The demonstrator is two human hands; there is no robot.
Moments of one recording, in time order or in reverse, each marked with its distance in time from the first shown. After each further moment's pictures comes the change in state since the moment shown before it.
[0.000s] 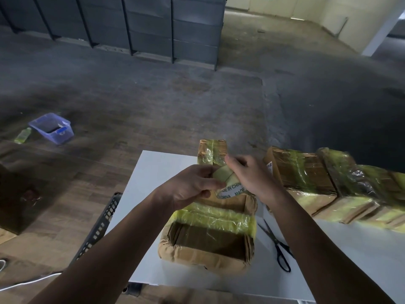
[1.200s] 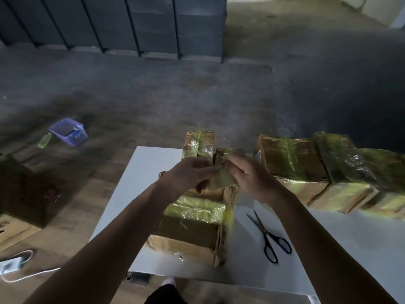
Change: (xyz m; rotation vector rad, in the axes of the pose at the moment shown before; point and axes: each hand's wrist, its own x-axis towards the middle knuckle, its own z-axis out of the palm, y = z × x) left_hand 0.031 -0.001 0.076 0.333 0.234 0.002; right_hand -0.032 0.076 -0.044 -0.026 -0.014 -0.356
